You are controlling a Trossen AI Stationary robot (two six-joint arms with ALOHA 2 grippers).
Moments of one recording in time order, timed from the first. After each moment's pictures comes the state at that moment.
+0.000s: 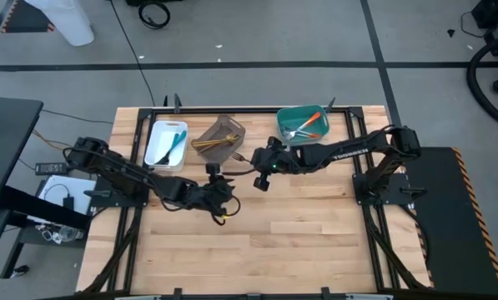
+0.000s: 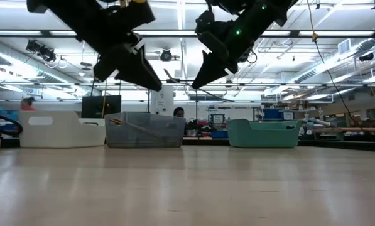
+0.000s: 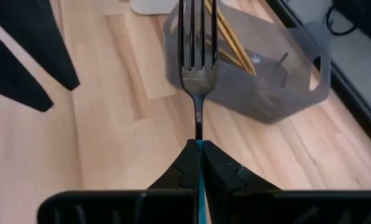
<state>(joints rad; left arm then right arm) -0.31 1.54 0.85 -0.12 -0.73 0.06 -0.01 1.66 1.13 -0.21 0.34 0.13</state>
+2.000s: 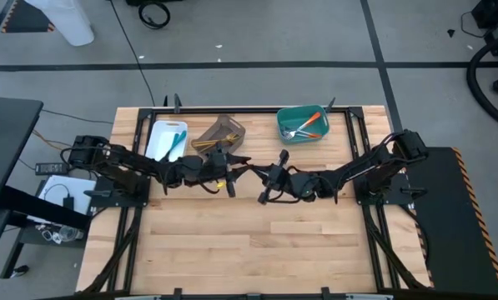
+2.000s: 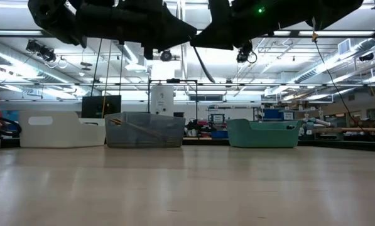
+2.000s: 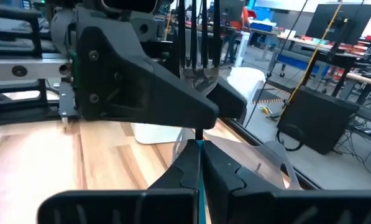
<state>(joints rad) -0.06 1.53 0.64 0.96 -0.34 -0.03 0.23 1.62 0.79 0.72 0.73 -0.08</state>
